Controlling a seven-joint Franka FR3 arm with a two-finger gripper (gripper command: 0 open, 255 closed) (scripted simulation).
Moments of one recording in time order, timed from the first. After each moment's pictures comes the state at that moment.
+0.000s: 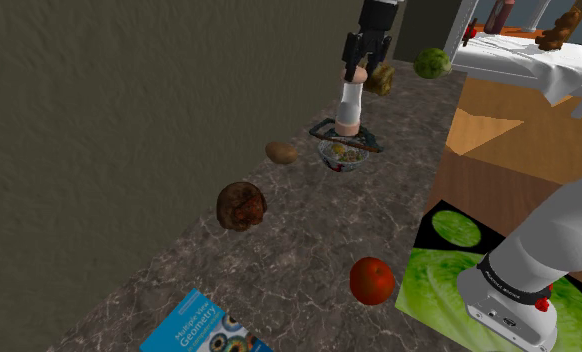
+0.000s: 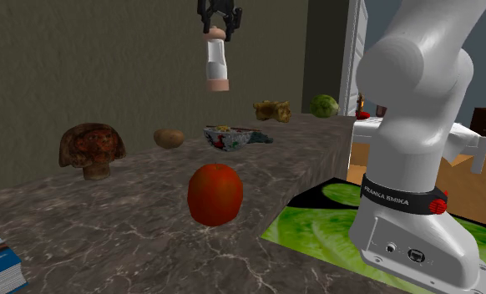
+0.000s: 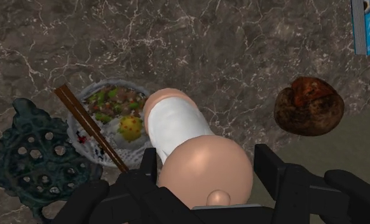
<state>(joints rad) -0.13 -0.19 0.14 -1.80 0.20 1.66 0.01</state>
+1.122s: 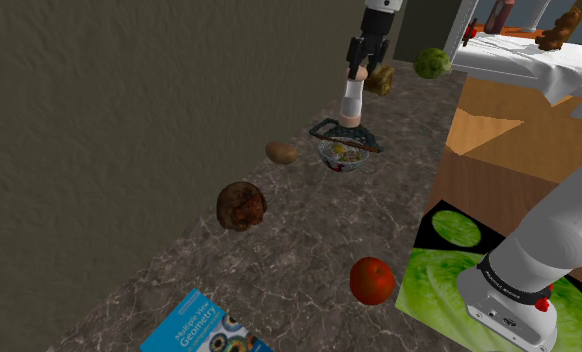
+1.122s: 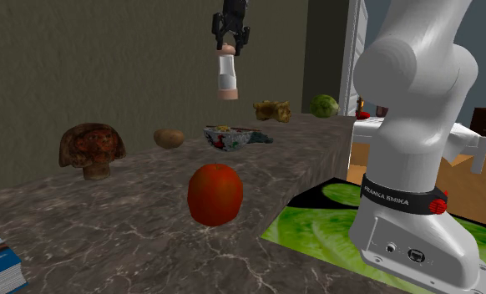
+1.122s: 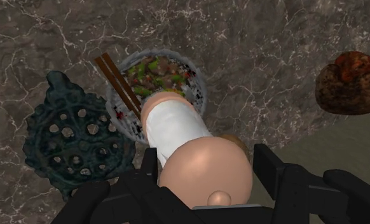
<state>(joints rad) -0.19 -0.01 0.07 -1.68 0.17 1.69 -0.13</state>
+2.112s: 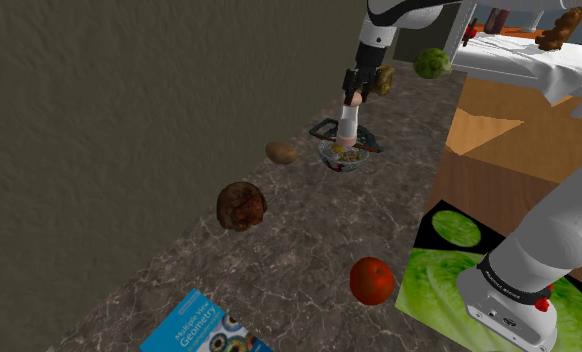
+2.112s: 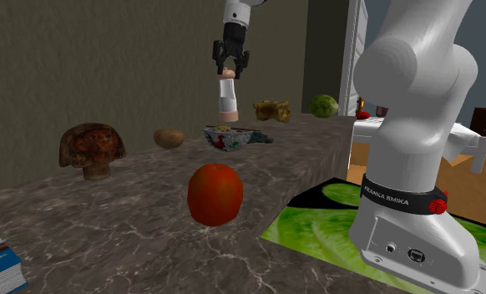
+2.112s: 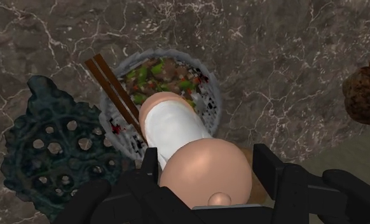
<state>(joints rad) -0.18 -0.01 0.07 -1.89 0.18 1.89 -0.16</state>
